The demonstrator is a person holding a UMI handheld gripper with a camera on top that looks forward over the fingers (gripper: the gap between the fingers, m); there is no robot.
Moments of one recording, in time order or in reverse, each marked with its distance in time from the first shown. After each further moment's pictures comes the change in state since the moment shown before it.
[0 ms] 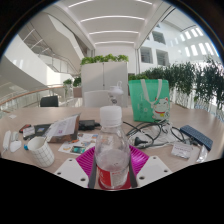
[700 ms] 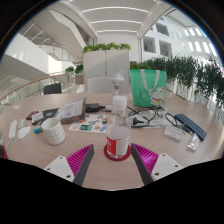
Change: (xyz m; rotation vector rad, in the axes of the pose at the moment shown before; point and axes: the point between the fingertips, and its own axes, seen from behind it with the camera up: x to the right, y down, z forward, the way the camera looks) arm -0.011 0.040 -0.087 -0.153 -0.008 -0.024
